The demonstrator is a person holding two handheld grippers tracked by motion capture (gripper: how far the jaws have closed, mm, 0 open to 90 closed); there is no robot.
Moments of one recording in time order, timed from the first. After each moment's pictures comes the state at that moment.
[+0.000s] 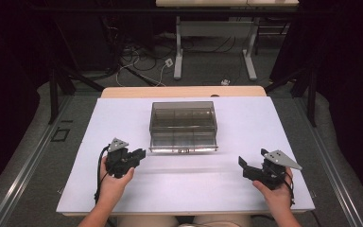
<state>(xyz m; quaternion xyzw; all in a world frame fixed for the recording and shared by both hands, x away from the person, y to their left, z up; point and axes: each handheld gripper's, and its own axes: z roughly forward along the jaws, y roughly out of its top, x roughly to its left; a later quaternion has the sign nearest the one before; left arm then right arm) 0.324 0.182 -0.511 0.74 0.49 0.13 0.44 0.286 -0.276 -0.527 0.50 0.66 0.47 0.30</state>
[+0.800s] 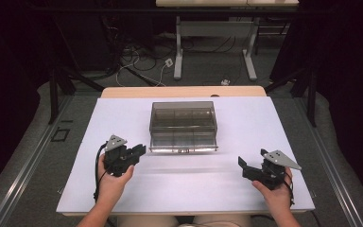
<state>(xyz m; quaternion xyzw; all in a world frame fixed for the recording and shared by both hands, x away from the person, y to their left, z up) 0.316 0.178 -0.486 0.73 0.48 0.15 0.46 0.286 -0.274 -0.528 0.50 0.66 0.47 0.30</state>
